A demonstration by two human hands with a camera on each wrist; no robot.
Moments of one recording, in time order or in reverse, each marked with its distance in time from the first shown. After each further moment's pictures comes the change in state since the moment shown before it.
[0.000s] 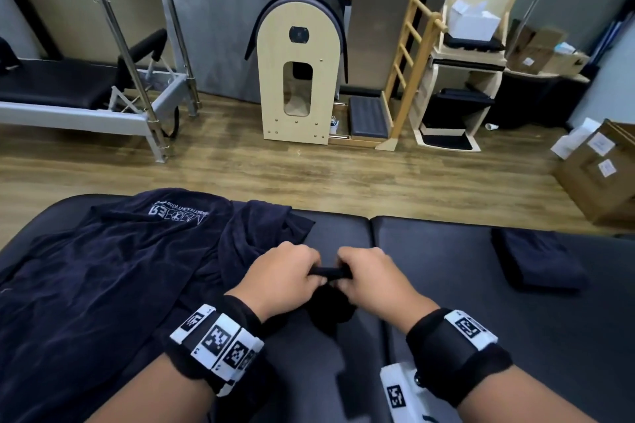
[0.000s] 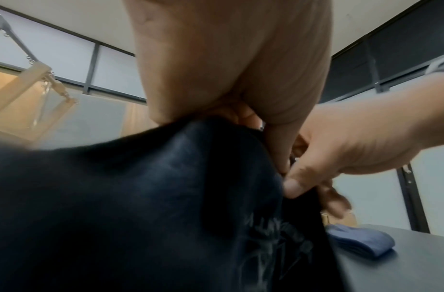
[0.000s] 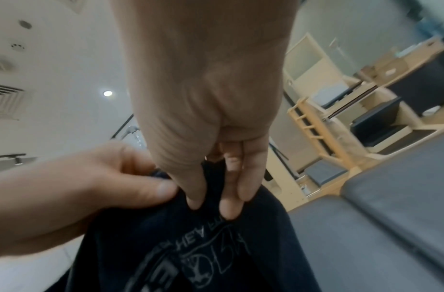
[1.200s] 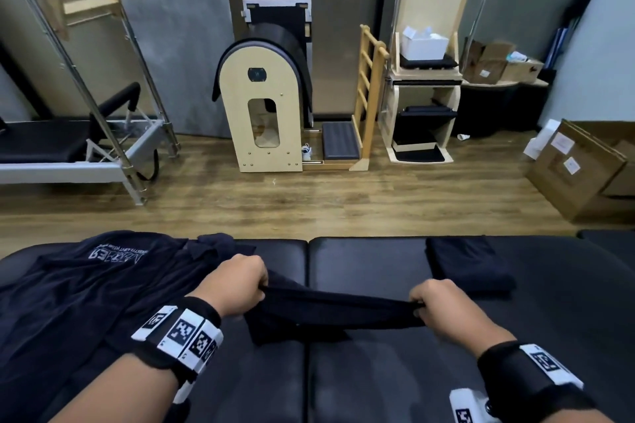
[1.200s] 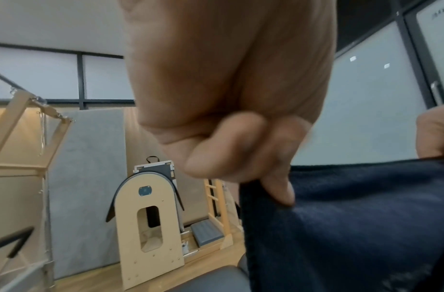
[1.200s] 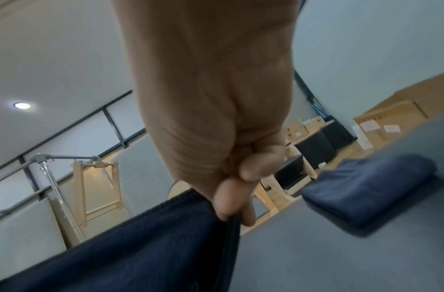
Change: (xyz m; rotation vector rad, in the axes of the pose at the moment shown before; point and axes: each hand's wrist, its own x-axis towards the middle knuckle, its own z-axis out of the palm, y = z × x) left_hand 0.049 0.125 0.008 0.100 -0.195 -0.218; right_hand -0.126 0.246 -0.104 -0.041 -0.112 0.375
